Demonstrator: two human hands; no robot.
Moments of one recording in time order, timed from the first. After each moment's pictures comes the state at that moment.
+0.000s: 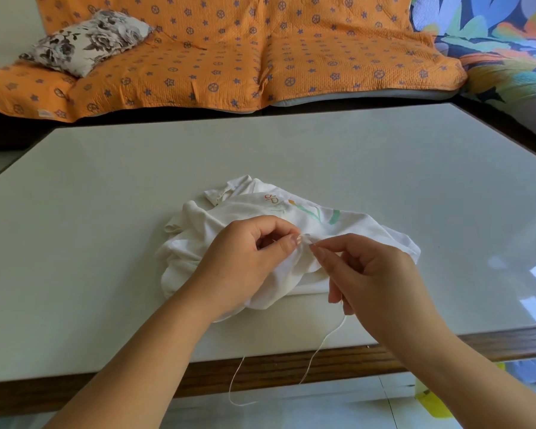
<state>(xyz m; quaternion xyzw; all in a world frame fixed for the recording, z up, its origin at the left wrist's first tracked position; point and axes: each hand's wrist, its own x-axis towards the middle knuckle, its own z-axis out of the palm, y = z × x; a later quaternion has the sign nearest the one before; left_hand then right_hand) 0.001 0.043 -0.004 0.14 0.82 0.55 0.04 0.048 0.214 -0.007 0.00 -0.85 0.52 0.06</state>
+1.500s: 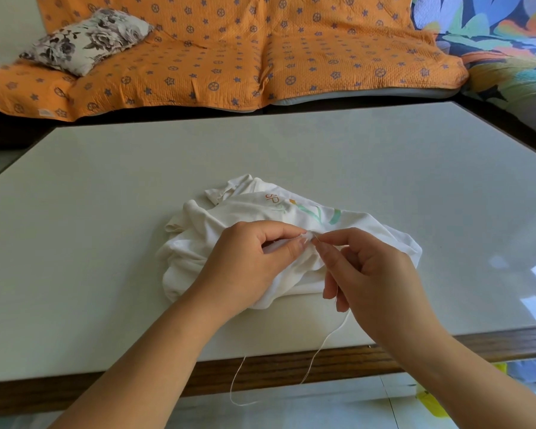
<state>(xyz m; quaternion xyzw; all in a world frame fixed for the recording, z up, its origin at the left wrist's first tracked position) 0.004 0.045 -0.006 0.17 0.82 0.54 0.01 0.046 0.210 -0.006 0.00 -0.84 0.54 0.05</state>
